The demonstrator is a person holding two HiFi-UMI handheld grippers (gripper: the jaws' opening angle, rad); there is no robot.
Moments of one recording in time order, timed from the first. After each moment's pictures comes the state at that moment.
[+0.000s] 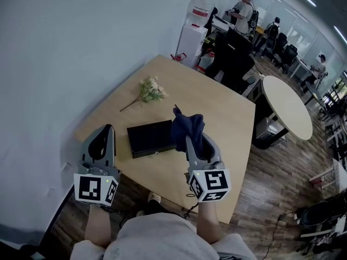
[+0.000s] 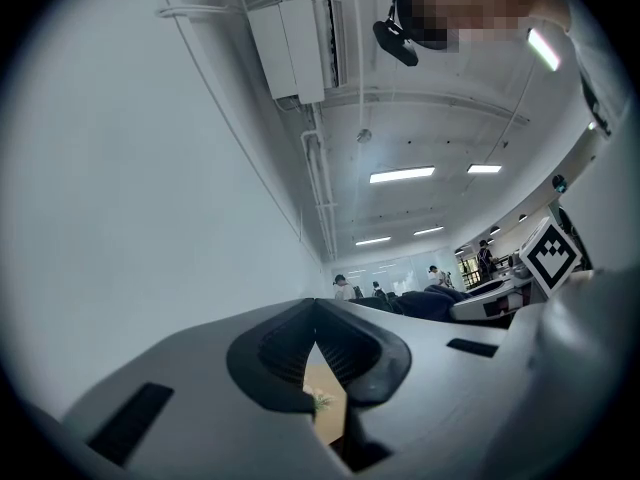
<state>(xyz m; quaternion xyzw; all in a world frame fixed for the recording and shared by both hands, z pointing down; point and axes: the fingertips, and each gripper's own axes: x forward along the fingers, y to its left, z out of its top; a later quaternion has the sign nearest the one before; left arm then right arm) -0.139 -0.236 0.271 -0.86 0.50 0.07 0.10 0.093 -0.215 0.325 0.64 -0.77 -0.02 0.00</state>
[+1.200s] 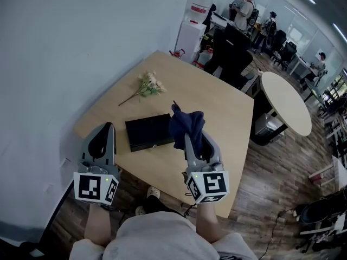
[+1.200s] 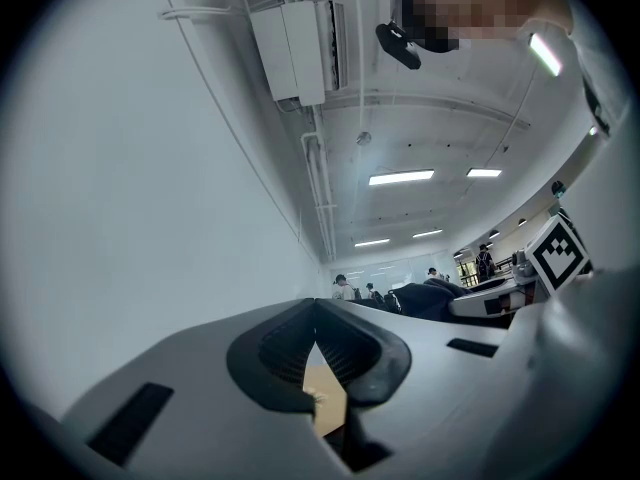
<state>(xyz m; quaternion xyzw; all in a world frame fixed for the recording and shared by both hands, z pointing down) -0.130 -0.212 0.276 -0.86 0.49 0.07 0.09 0.092 -0.183 0.316 0.64 -0.77 -0.05 -0.02</state>
